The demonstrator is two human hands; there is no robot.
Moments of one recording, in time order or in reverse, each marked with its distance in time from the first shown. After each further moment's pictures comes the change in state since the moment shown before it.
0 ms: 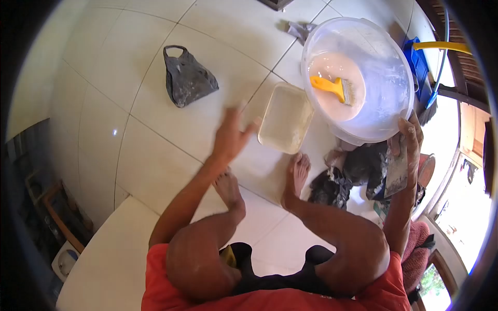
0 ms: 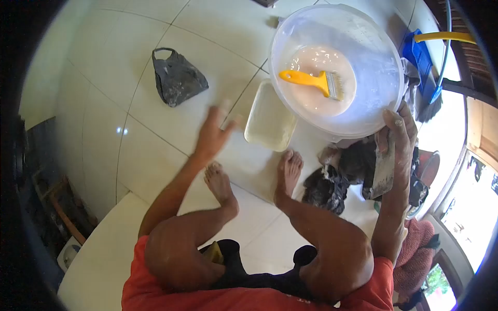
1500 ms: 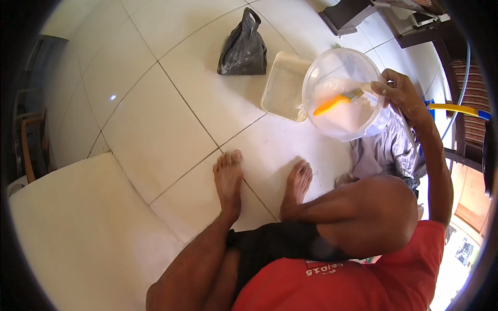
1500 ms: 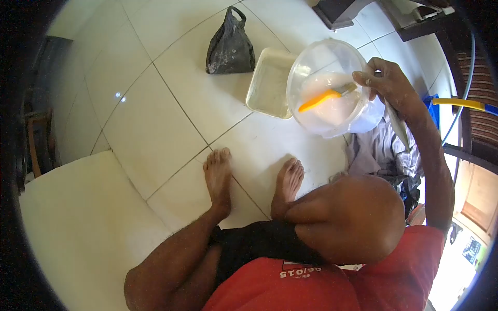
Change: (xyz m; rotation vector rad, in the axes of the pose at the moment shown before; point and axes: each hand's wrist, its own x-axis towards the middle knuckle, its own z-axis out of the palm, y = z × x) left_hand -0.197 -0.055 0.075 0.615 0.249 -0.417; right_hand 0.048 -0.031 0.136 -0.898 -0.625 -0.174
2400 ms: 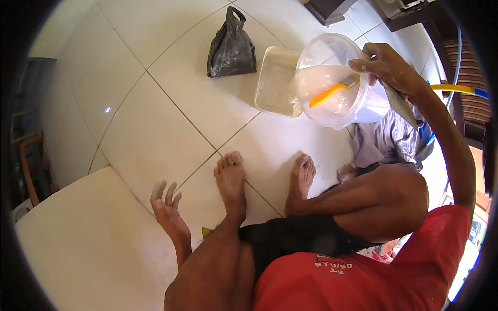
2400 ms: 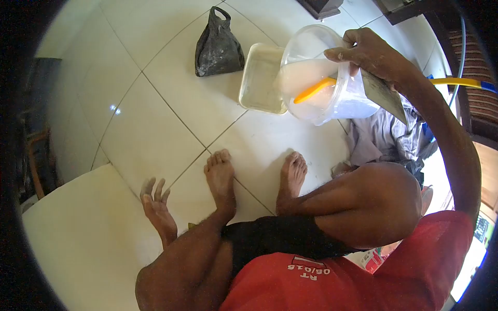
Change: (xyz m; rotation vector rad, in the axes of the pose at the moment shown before) left_hand -0.050 -0.100 -0.121 -1.327 0.262 -0.561; right_hand 0.022 -0.023 0.007 -0.221 -0.025 -0.035
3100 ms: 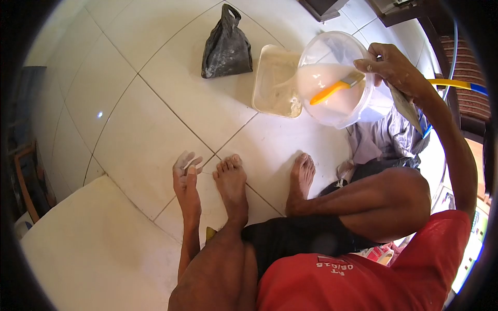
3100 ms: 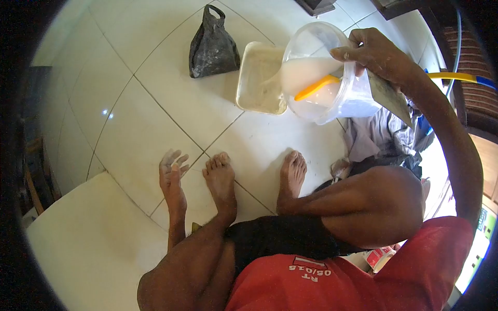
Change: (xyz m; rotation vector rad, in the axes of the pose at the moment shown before) left_hand 0.053 -0.012 0.060 0.035 -0.298 0.081; right_hand 0.001 -0.002 -0.002 -0.033 0.000 0.081
